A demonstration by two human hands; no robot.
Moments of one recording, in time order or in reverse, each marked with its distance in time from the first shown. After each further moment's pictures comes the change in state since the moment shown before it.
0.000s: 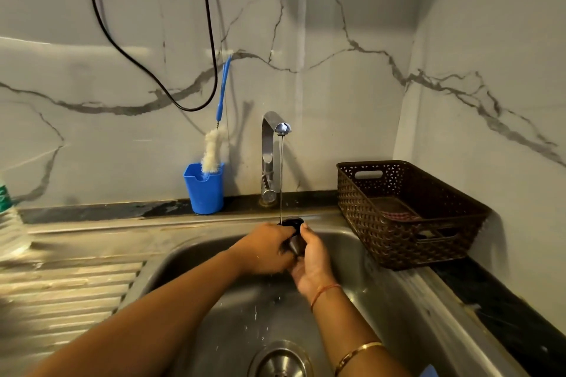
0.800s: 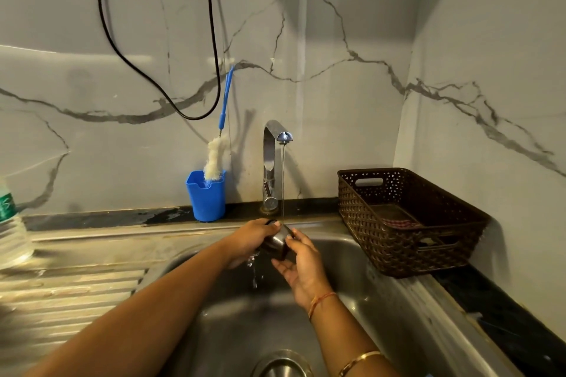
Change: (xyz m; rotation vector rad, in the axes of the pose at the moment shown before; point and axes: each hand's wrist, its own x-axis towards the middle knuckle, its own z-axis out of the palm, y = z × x) left_hand 0.002 -0.010 -0.020 -0.922 0.028 -0.472; right_hand -0.016 0.003 0.010 -0.191 -0.087 -0.052
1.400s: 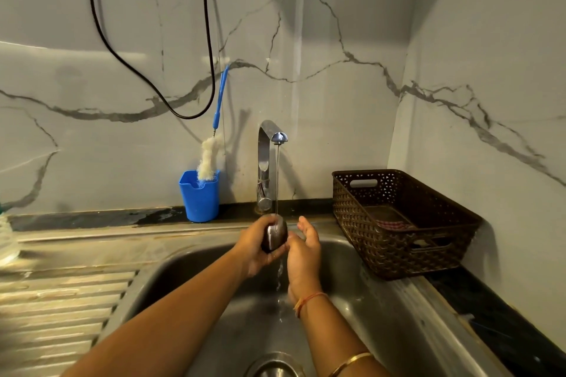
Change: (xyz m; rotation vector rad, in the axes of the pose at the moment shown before) left_hand 0.011 -0.005 0.029 -0.808 0.202 -0.190; right_hand -0.002 -0.008 0.005 -0.287 0.168 -0.336
